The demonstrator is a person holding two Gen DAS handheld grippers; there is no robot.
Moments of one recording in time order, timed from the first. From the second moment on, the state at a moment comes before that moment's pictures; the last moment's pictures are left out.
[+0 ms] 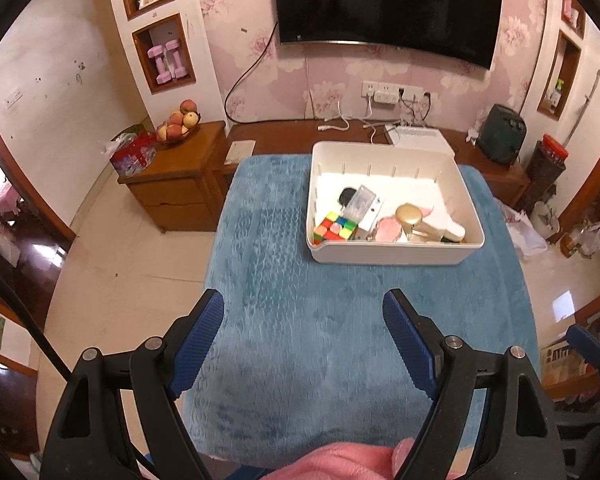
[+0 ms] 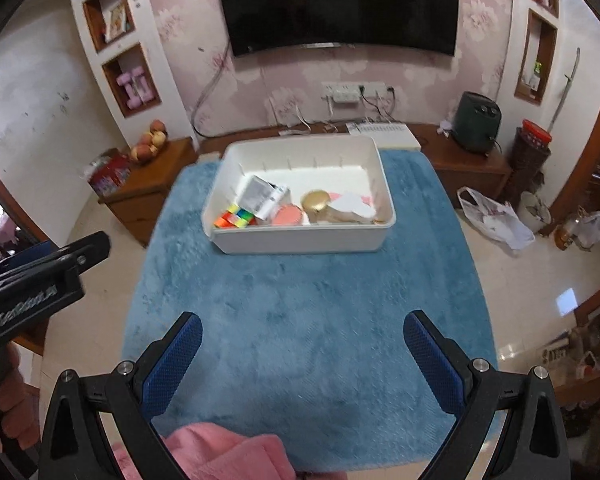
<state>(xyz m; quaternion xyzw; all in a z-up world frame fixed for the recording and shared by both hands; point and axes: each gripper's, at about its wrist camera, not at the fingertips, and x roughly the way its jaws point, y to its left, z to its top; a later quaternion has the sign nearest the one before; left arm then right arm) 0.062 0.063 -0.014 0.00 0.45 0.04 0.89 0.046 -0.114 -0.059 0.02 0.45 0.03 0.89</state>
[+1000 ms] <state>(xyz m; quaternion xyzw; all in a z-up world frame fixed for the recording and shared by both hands) 0.053 0.048 -0.036 0.00 0.49 0.06 0.87 0.055 -0.125 -0.080 -0.01 0.51 0.02 0.86</state>
